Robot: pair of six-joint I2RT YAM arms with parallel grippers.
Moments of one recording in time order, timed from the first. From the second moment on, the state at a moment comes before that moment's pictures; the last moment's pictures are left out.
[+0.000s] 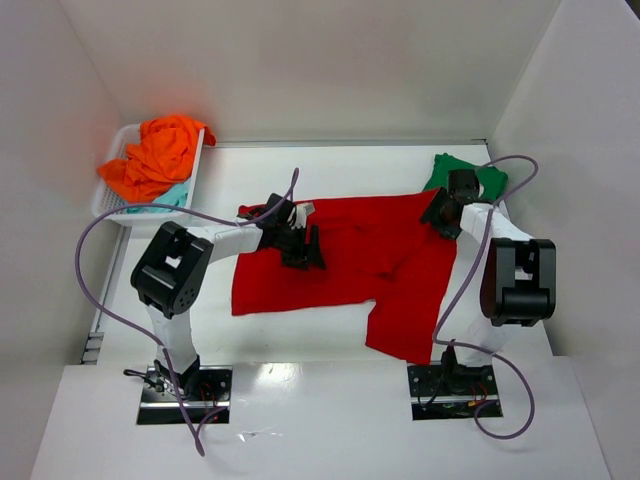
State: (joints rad) left arm -0.49 1.89 1.13 -0.24 0.50 -0.48; right arm -0.06 1.66 1.07 -0.38 0.05 0.56
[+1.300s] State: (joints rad) left arm -0.49 1.88 1.12 -0.25 0.50 -0.48; right arm -0.07 1.82 1.18 -0.35 0.10 0.53
